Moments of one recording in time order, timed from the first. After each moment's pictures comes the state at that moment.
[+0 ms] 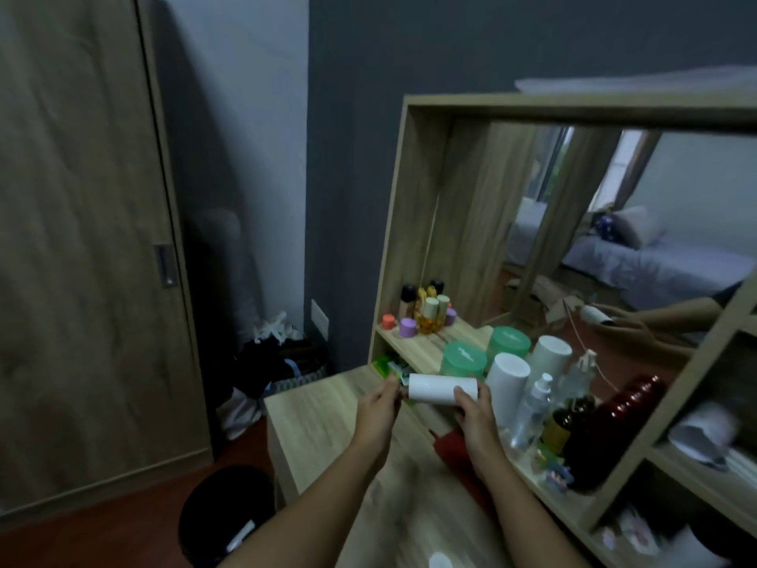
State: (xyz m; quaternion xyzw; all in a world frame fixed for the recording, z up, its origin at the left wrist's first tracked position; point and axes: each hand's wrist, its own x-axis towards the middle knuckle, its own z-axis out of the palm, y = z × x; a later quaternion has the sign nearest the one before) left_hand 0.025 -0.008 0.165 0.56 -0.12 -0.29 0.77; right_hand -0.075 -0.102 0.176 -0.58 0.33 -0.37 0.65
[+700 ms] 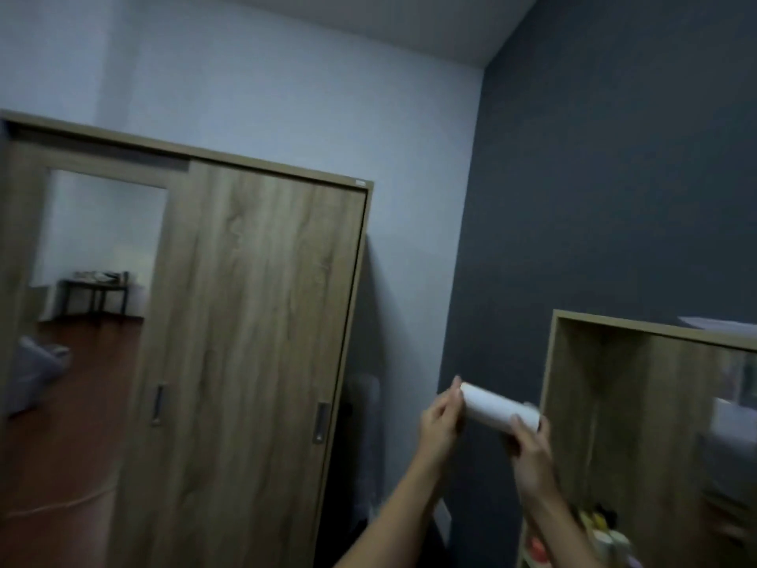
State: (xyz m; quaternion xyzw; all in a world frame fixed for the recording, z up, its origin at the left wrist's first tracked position) left_hand 0.137 0.090 0.375 0.42 -0.29 -0.06 0.85; right_hand 0.078 -0.010 0.381 -0.58 0.03 -0.39 0.71
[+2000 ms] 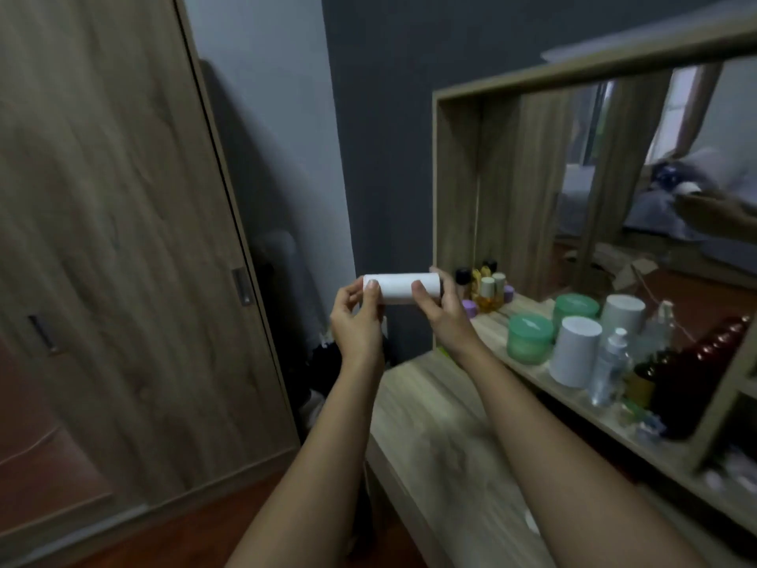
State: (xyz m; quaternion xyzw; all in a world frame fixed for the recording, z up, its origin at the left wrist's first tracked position) left_hand 0.059 0.108 0.291 0.52 -0.14 -0.03 0.84; right_hand 0.002 0.015 0.291 -0.69 0.15 -0.34 0.63
